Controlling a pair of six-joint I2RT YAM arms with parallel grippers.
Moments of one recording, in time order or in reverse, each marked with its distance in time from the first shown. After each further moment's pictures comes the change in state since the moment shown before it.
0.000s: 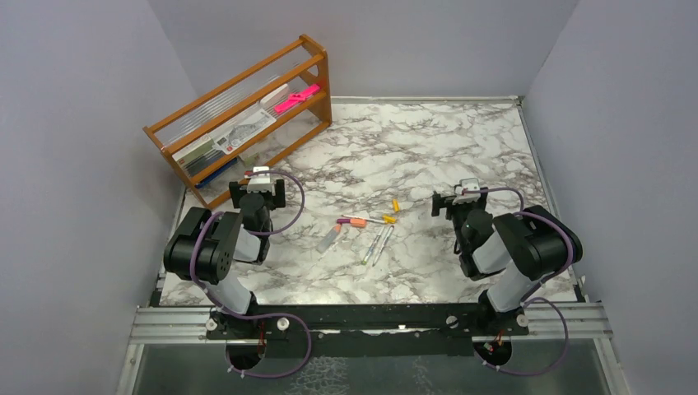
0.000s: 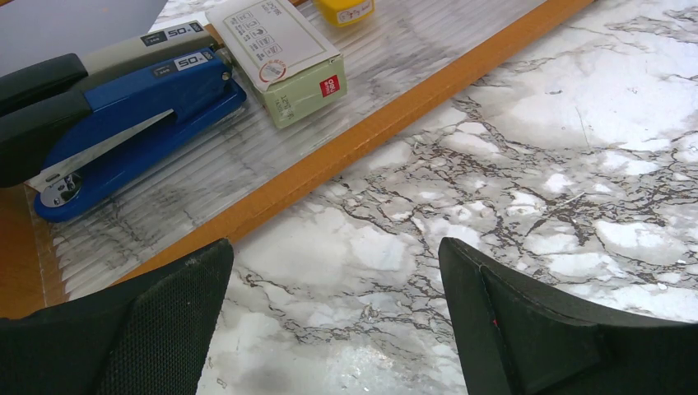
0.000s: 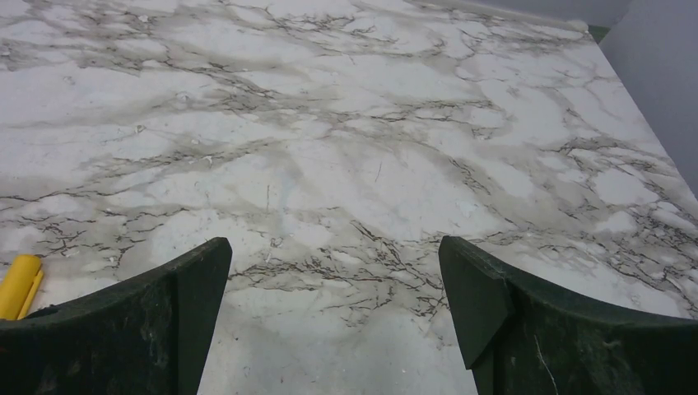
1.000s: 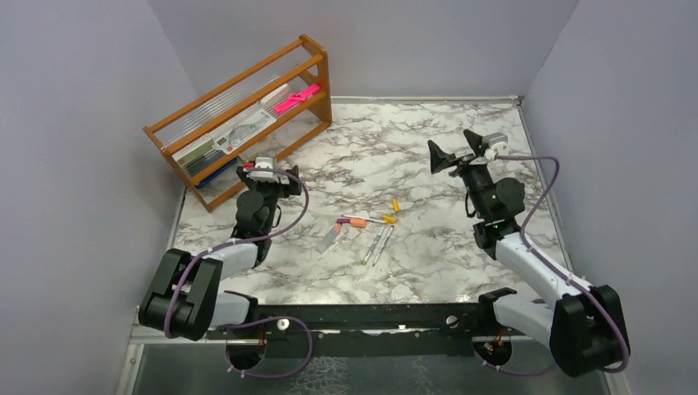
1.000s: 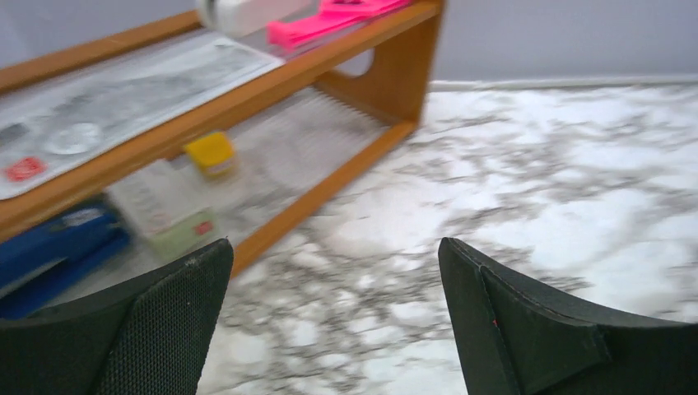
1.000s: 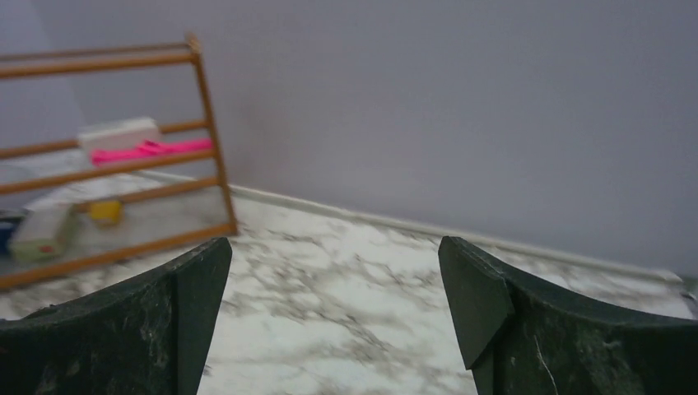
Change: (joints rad) left arm -0.084 -0.351 0.016 -0.143 0.137 -0.043; right arm -0.010 -0.557 0.296 -0.538 -0.221 0.103
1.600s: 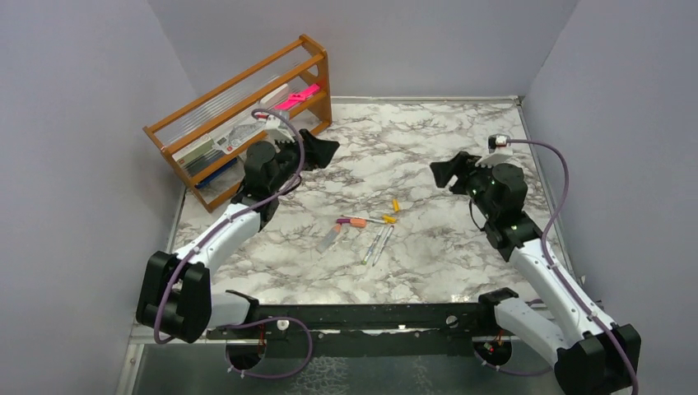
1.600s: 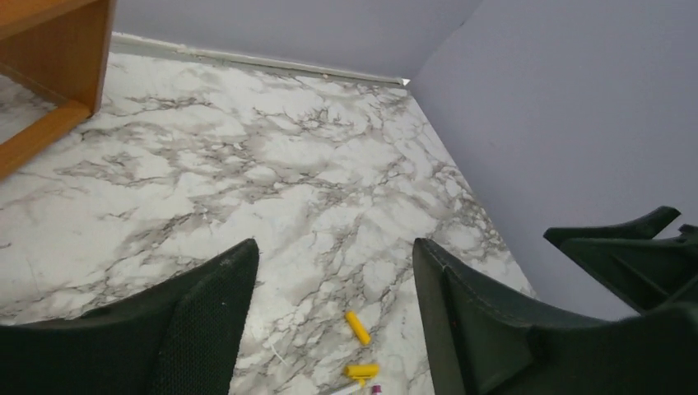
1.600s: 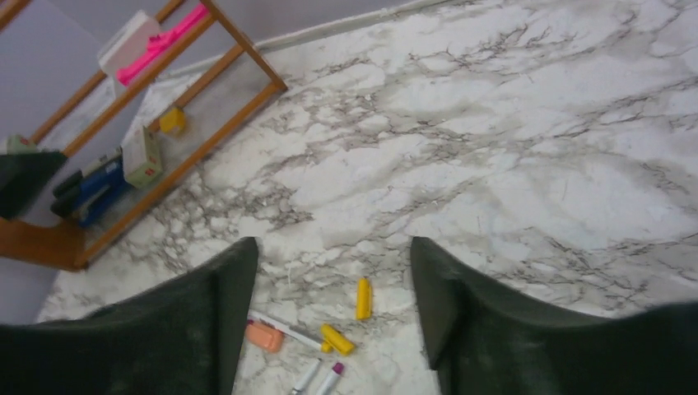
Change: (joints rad) left arm -0.071 -0.010 0.423 -0.453 0.483 -0.684; right arm 0.006 -0.196 0.249 -0.903 -0.027 0.478
